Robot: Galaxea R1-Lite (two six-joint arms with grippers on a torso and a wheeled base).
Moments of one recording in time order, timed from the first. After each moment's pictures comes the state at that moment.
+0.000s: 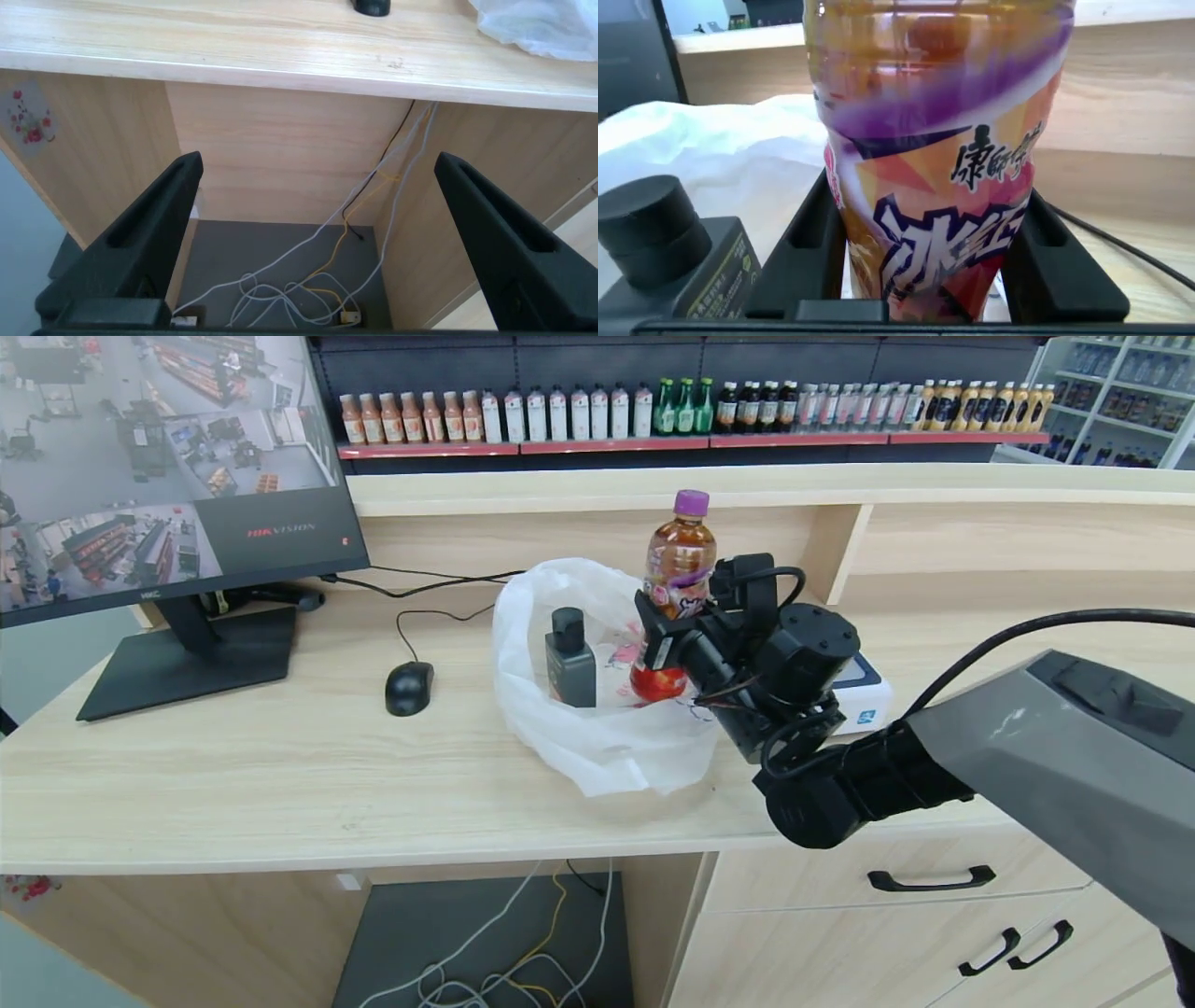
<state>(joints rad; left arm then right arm) 0.00 0.00 0.00 0.00 0.01 -0.02 0.57 2.26 -1.31 -1.33 -0.16 -0.04</state>
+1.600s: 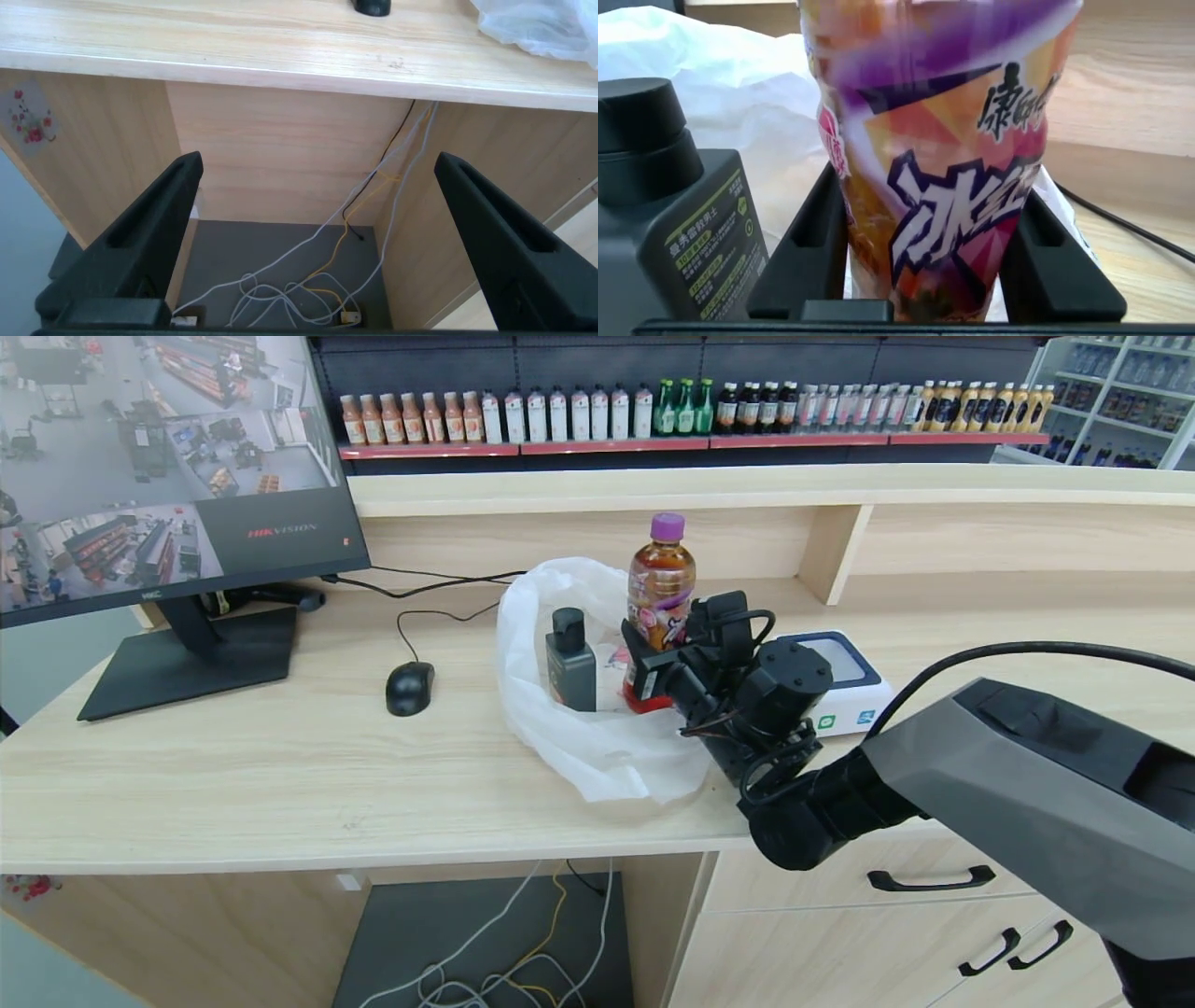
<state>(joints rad) 0.00 0.00 0.00 0.00 0.01 -0.02 0.57 2.34 -1.30 -1.40 -0.12 -0.10</state>
